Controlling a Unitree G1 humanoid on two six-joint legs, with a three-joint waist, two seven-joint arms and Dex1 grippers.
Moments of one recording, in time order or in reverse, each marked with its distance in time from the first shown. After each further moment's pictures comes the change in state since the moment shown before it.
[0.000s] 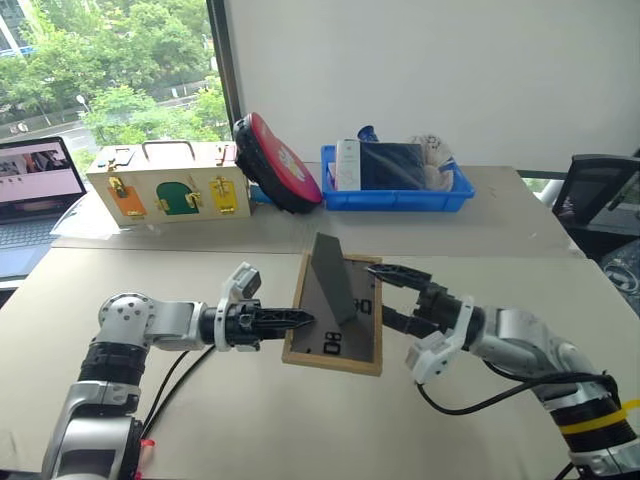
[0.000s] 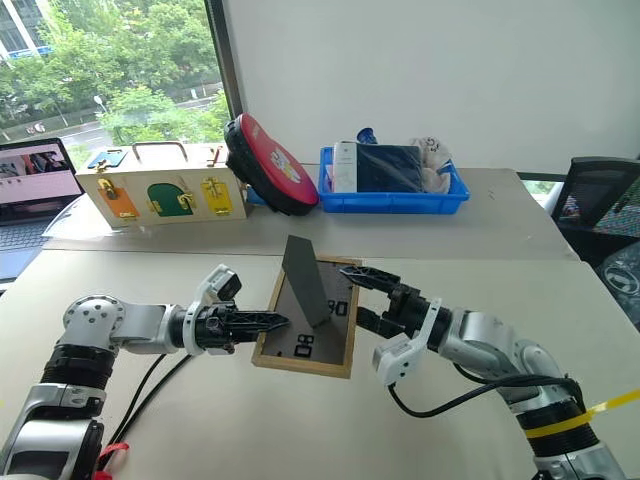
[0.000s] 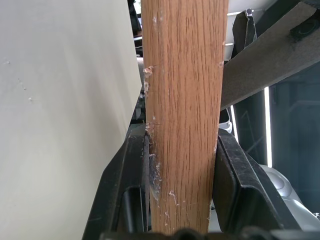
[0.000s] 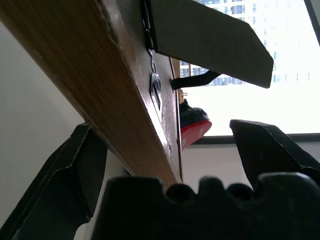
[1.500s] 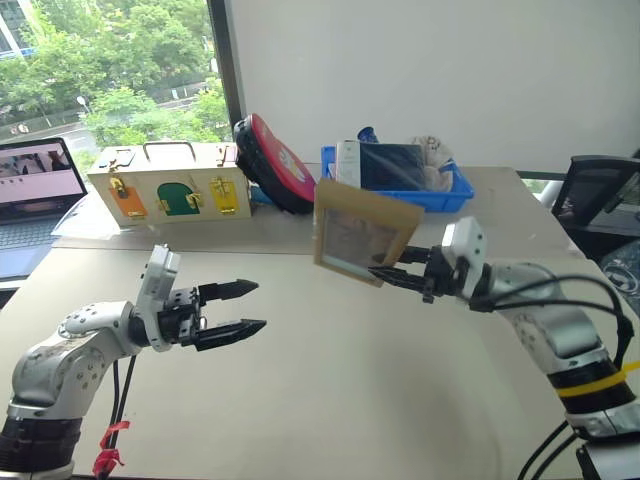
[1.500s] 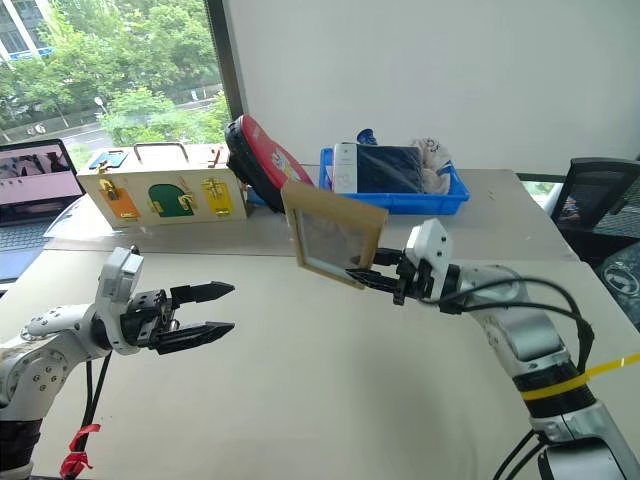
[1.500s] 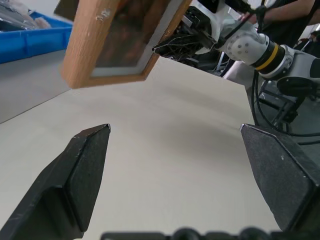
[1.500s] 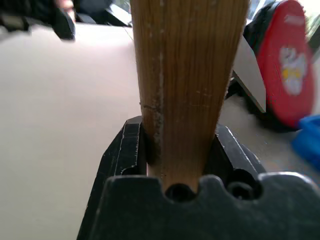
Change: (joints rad) left arm 0.415 0.173 0.179 -0.633 0.797 -1.019 -0.735; right arm -0.268 -0.047 0.014 0.008 1.358 1.255 0.643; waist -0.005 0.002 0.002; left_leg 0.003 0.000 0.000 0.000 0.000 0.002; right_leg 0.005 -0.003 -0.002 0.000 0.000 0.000
